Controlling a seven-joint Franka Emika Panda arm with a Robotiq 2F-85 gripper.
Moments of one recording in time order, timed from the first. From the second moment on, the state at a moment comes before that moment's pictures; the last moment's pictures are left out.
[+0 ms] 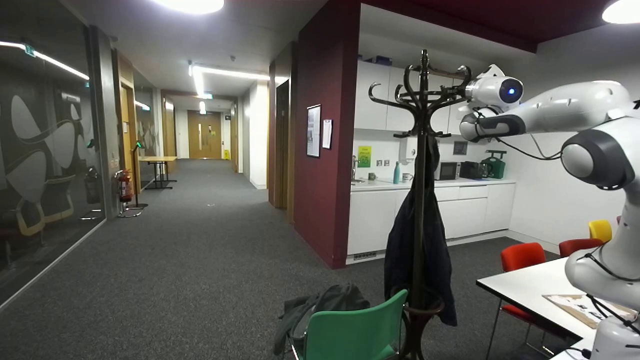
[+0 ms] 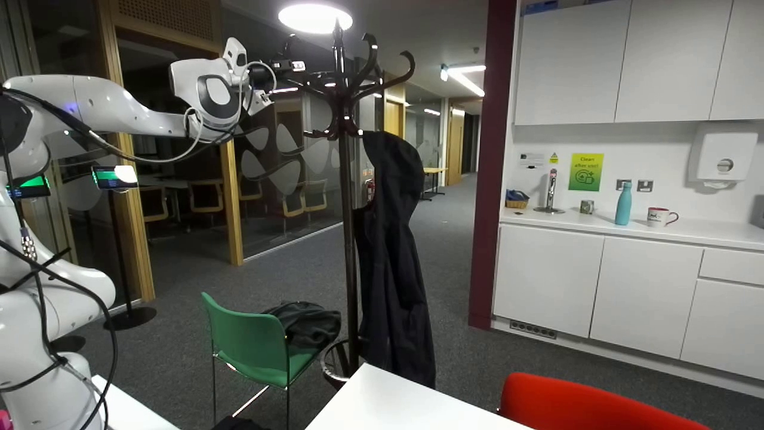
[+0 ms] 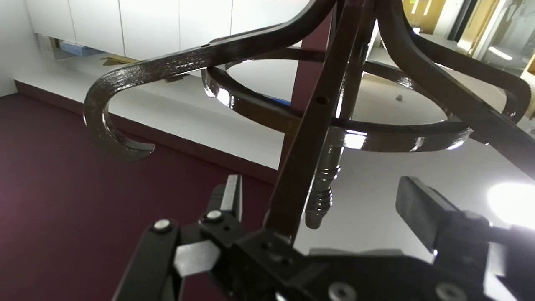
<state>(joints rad) -1.29 -0.48 0.84 -1.87 -0.12 3.34 0.35</state>
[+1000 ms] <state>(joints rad) -1.28 -0.49 0.93 -1.86 0.01 3.34 0.30</state>
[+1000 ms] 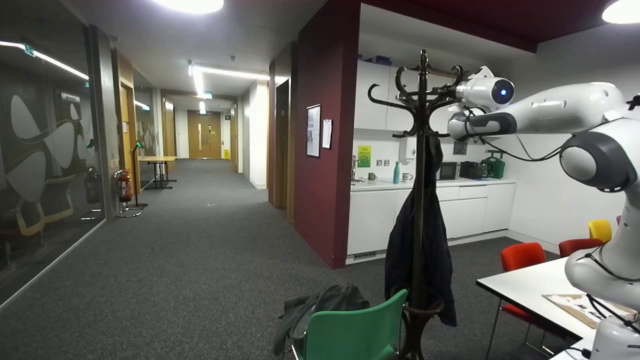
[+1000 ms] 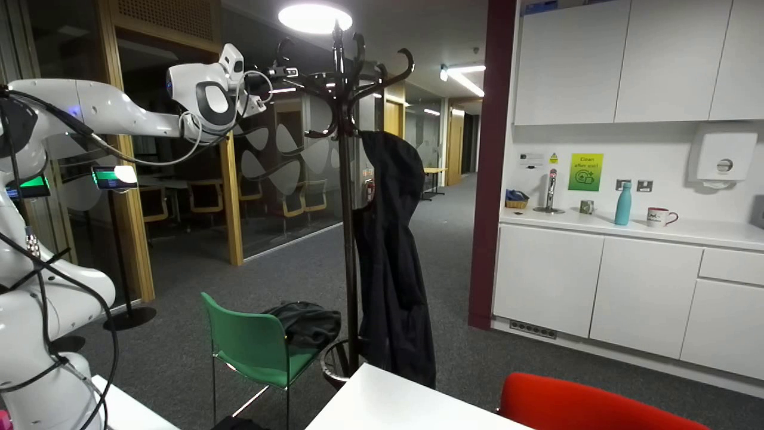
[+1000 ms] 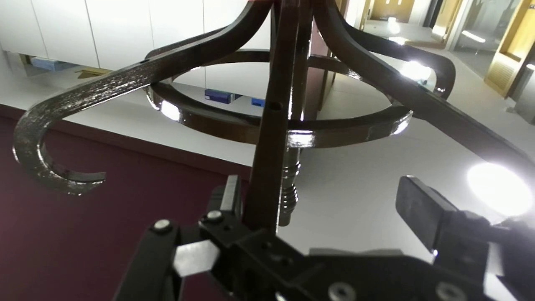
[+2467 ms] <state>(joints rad) -1.29 -0.49 1.06 -1.81 0.02 3.34 0.30</state>
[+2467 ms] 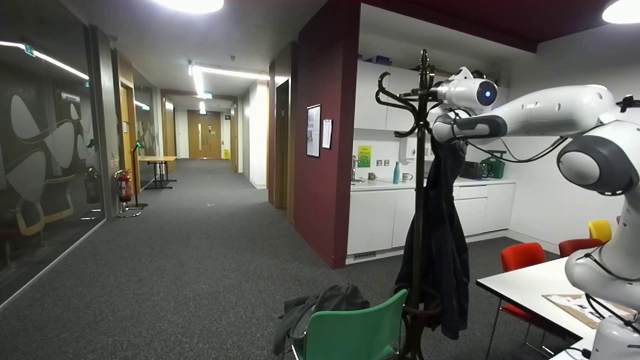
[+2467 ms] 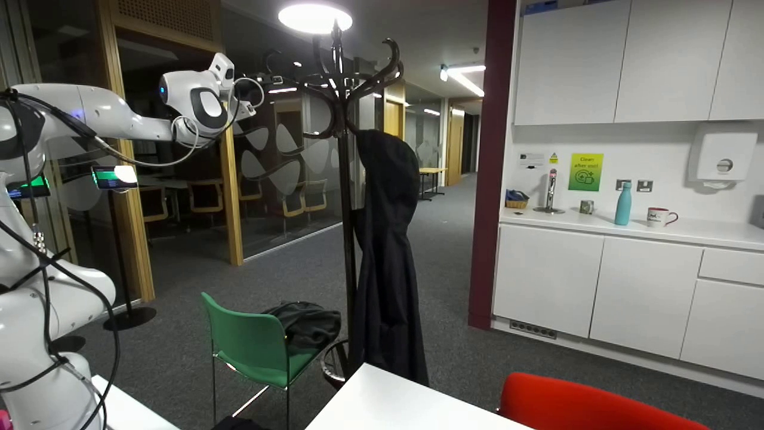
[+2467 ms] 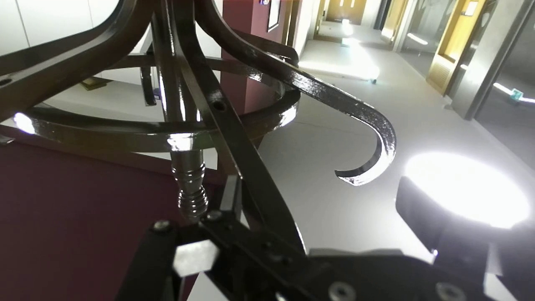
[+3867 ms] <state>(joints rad) -1.54 -0.49 1.34 -1.64 0.04 3.28 0.30</state>
